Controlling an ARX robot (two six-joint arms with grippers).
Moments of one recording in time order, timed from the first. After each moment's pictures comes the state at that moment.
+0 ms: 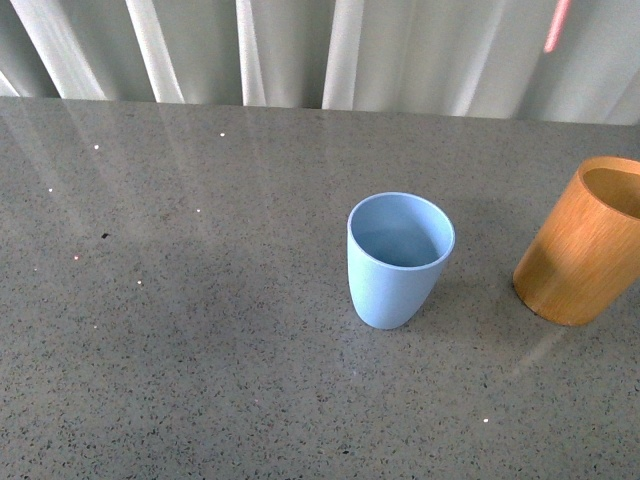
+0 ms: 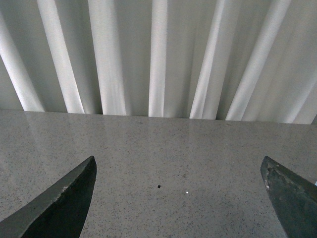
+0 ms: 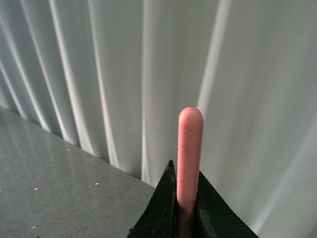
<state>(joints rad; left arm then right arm) 0.00 0.00 0.02 0.00 0.00 0.00 0.27 1.35 0.87 0.52 -0.29 -0.03</state>
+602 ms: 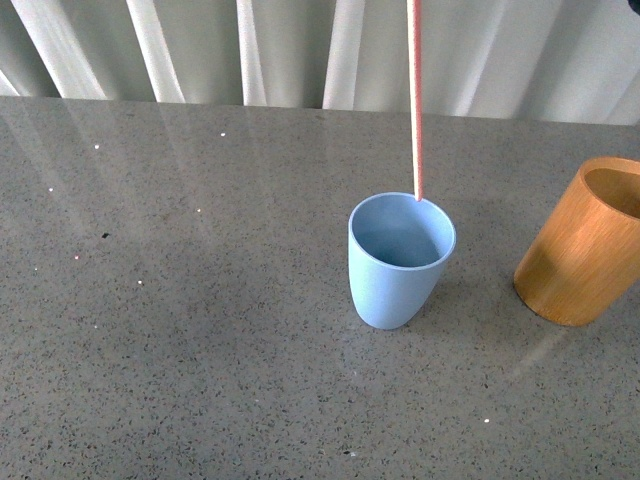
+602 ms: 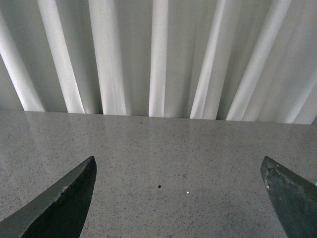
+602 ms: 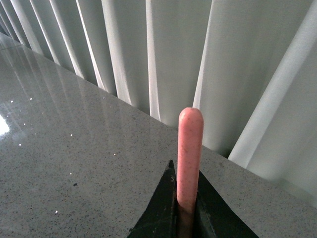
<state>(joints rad) 0.00 0.00 0.02 0.00 0.00 0.00 0.44 1.61 0.84 0.63 -0.25 -0.05</state>
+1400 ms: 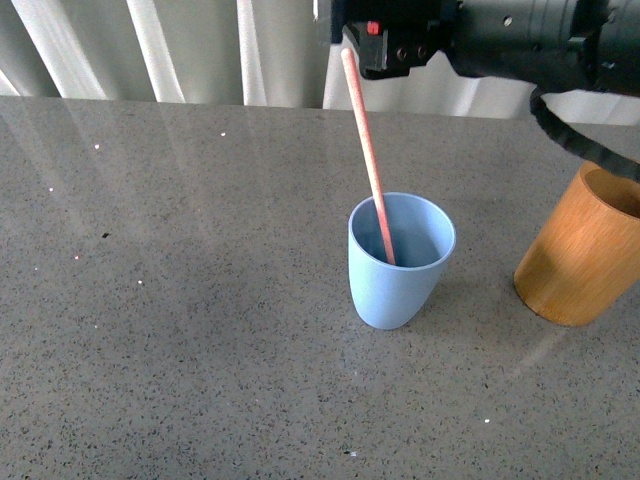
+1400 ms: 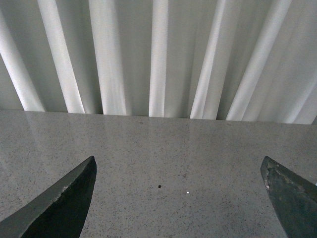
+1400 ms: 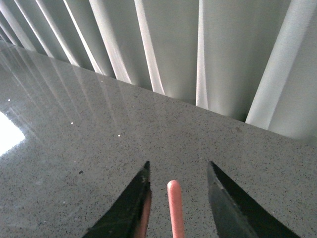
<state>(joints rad) 0.00 0.00 0.02 0.00 0.00 0.00 0.44 1.75 0.78 0.78 -0.21 0.12</state>
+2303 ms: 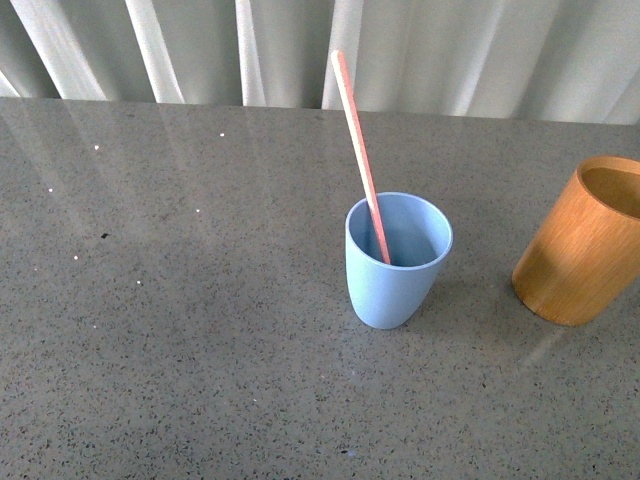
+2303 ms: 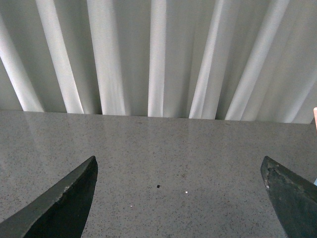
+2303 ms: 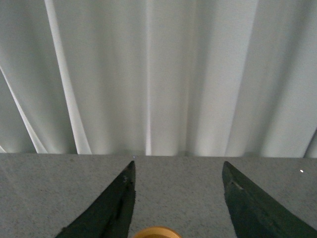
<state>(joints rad) 0.00 0.00 0.02 0.00 0.00 0.00 0.12 0.99 0.29 0.69 0.12 0.00</state>
